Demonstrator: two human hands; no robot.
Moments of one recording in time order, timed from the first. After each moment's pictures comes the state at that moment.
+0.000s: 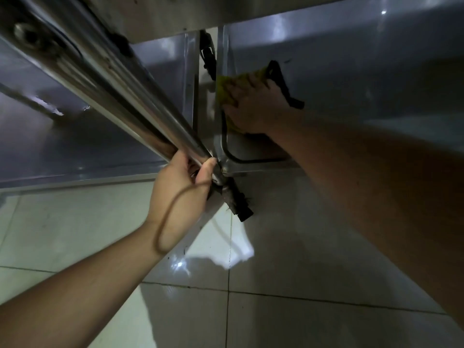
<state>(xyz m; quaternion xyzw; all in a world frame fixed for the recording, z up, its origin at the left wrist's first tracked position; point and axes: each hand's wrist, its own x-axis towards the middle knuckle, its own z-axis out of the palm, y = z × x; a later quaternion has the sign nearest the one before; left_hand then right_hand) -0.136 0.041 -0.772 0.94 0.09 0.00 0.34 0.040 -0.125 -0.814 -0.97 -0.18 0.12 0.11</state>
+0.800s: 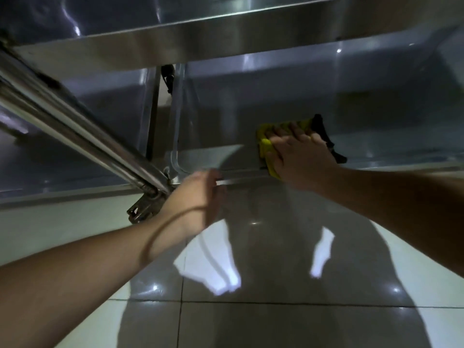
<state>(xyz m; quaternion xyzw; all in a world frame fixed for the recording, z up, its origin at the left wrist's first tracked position) -0.132 -0.058 -0.782 0.96 -0.09 -0.15 0.20 -0.070 -0.314 -0.828 -0.99 -0.11 0.07 0.04</state>
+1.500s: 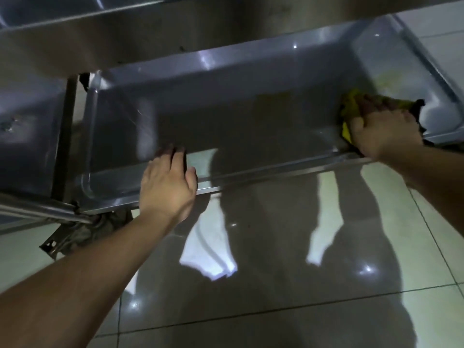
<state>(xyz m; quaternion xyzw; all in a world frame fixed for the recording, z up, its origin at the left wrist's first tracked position) -0.076 -0.177 -0.845 0.99 -0.08 0.02 0.08 -0.069 -0.612 -0.829 -0.98 0.17 0.05 0.05</state>
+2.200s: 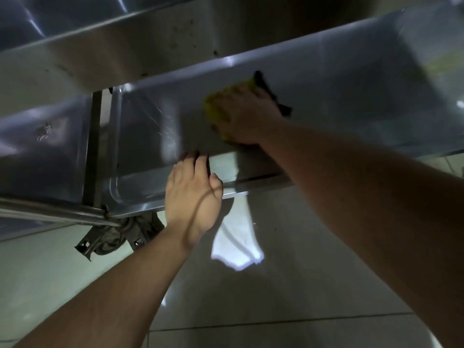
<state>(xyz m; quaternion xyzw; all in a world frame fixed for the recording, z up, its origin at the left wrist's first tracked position) -0.083 -0.179 -0.854 0.99 -0.07 0.06 0.06 0.049 -0.361 -0.822 -0.98 -0.15 0.07 0.09</state>
